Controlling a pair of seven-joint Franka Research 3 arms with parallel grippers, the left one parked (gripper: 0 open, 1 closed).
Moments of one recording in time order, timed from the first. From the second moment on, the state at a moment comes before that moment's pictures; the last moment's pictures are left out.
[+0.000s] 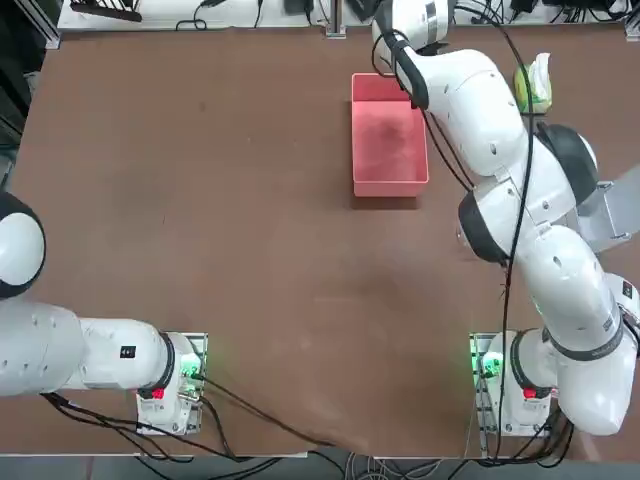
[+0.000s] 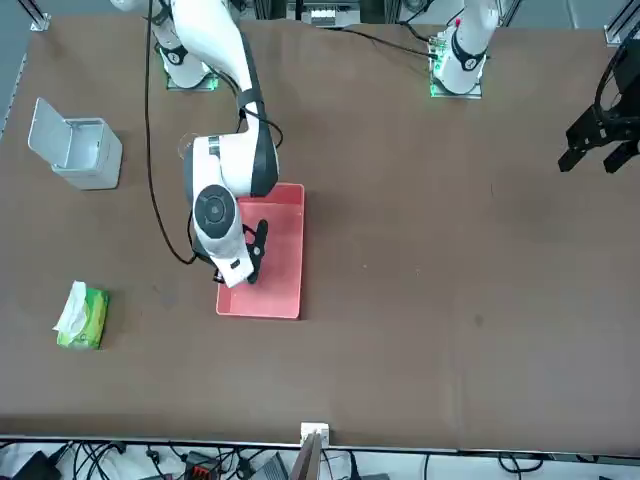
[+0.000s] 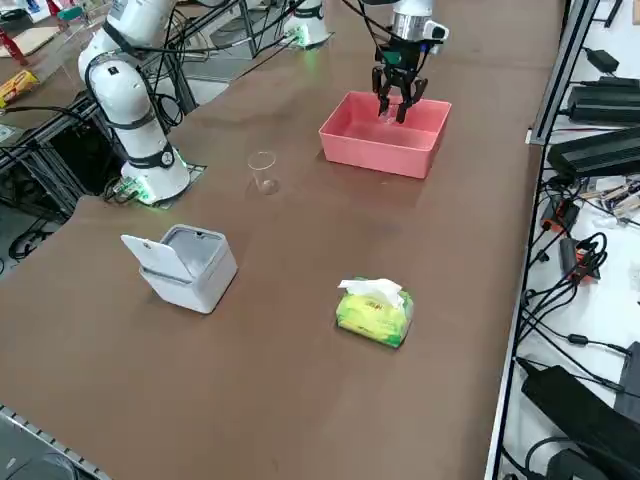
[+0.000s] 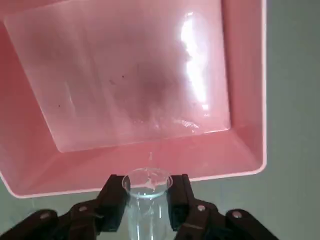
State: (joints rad) arm 1.09 0.87 -0.94 -1.31 0.47 1.72 -1.17
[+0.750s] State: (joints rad) arm 1.10 0.87 -0.93 -1.31 0.46 1.72 -1.15
